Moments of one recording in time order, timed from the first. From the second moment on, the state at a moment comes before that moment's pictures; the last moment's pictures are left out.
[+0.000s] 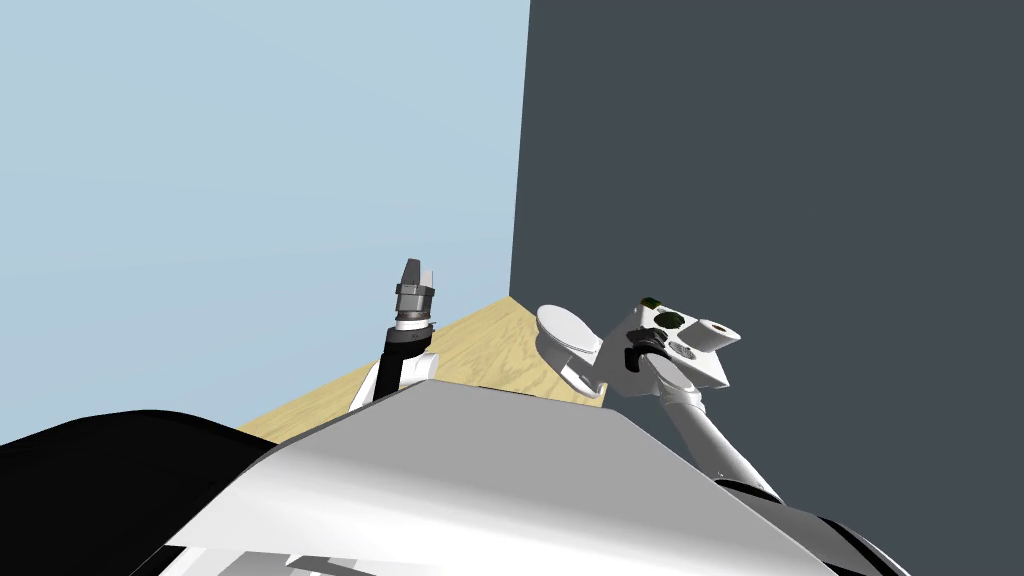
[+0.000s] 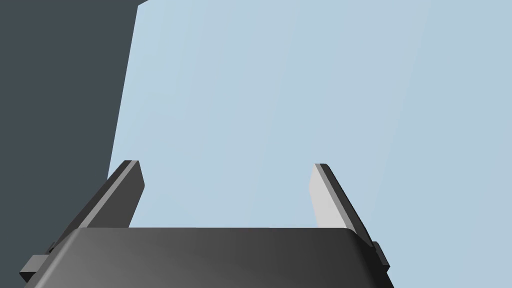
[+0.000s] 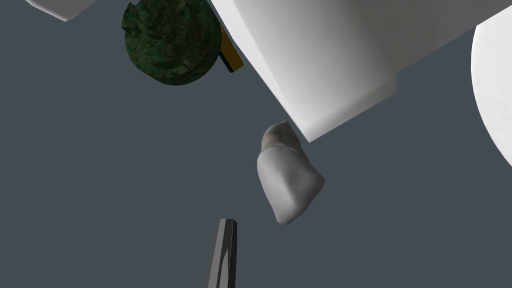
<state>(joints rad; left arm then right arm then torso) 0.47 -0.01 0.07 -2.32 -0.10 -0.52 -0.17 -0.02 -0.66 -0.10 -1.22 1.17 0.36 0.69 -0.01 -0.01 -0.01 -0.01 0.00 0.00</state>
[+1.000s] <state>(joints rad) 0.47 -0.01 0.07 -2.32 -0.10 -0.52 -0.17 -0.12 -0.65 -0.01 -1.23 1.03 0.27 0.84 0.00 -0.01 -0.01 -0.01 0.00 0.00</state>
